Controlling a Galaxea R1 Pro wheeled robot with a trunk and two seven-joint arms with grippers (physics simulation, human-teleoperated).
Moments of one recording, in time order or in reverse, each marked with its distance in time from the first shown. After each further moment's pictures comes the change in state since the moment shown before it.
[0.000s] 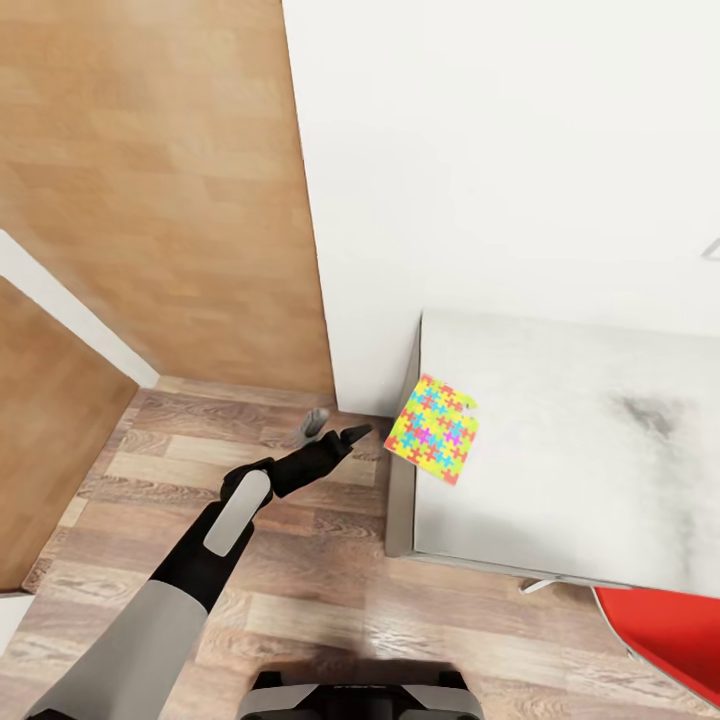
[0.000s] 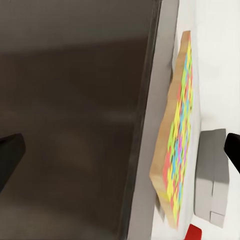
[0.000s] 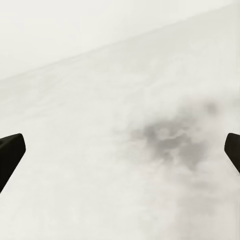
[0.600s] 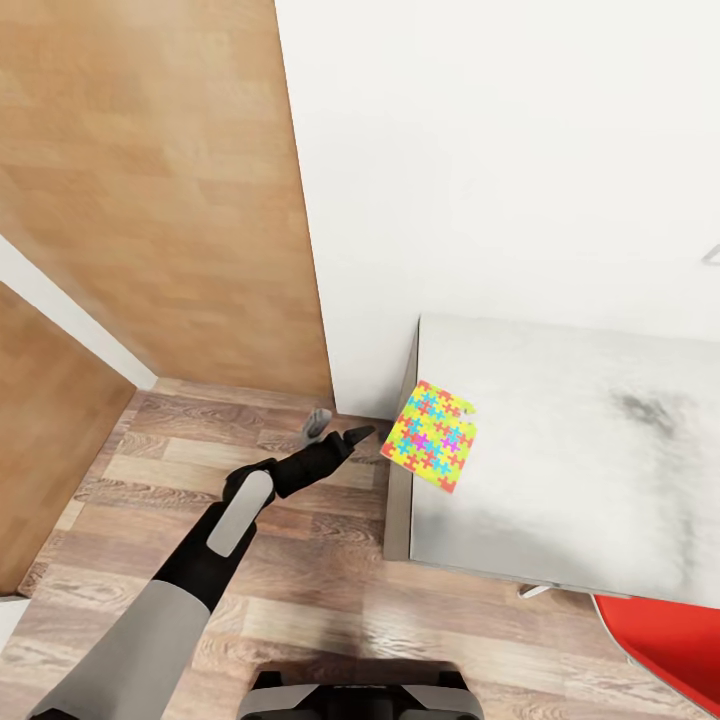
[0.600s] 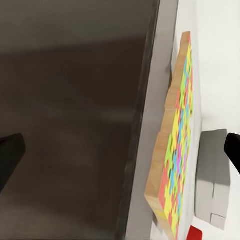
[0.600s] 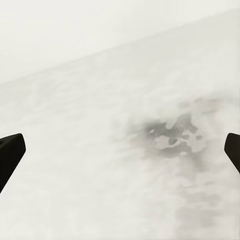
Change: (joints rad) left arm -0.001 -0.009 0.000 0.006 -0.013 0.000 0.000; right arm 0.000 0.001 0.001 0.000 0.000 0.000 0.000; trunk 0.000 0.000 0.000
